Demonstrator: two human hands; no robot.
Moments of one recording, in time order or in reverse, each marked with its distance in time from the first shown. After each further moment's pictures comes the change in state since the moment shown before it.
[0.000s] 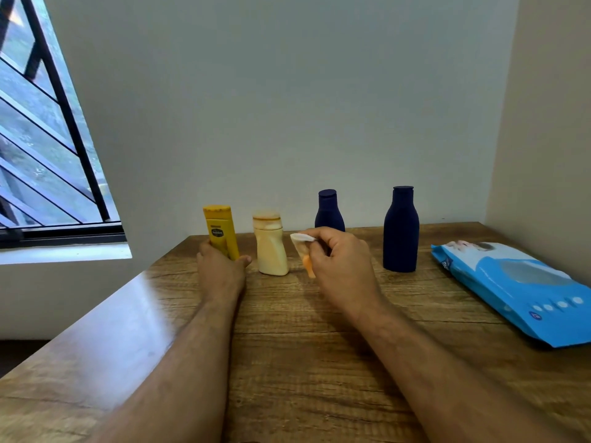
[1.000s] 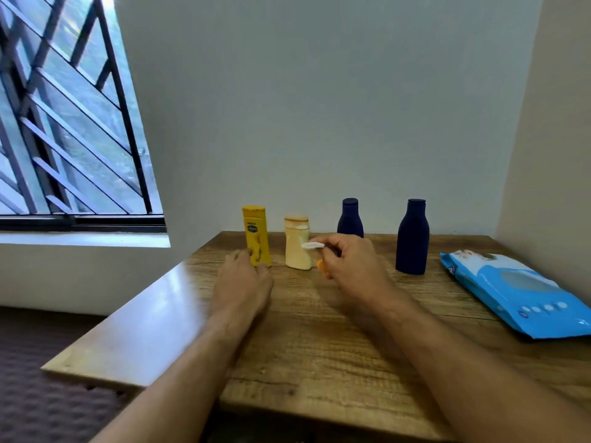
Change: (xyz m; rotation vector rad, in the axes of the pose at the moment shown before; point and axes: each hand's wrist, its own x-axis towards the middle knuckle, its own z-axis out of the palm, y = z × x) left_hand -0.071 0.004 -0.073 0.272 -0.151 0.266; right_hand -0.010 -0.028 -0.010 -0.049 -0.196 -0.023
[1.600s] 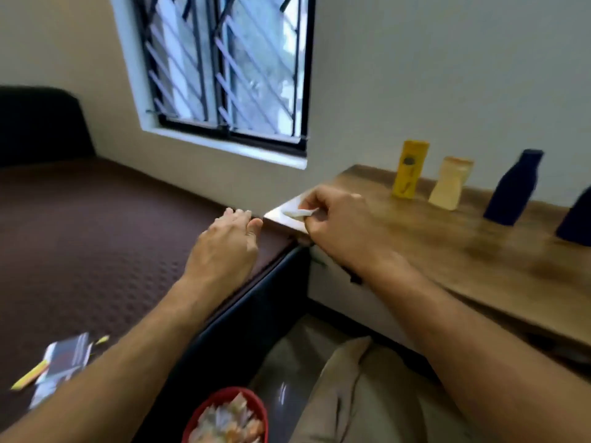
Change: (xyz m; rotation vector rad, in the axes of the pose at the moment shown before) left_hand -0.174 -0.153 -0.212 0.338 0.163 -0.155; right_hand -0.124 -0.198 0.149 -0.030 -0.266 -0.355
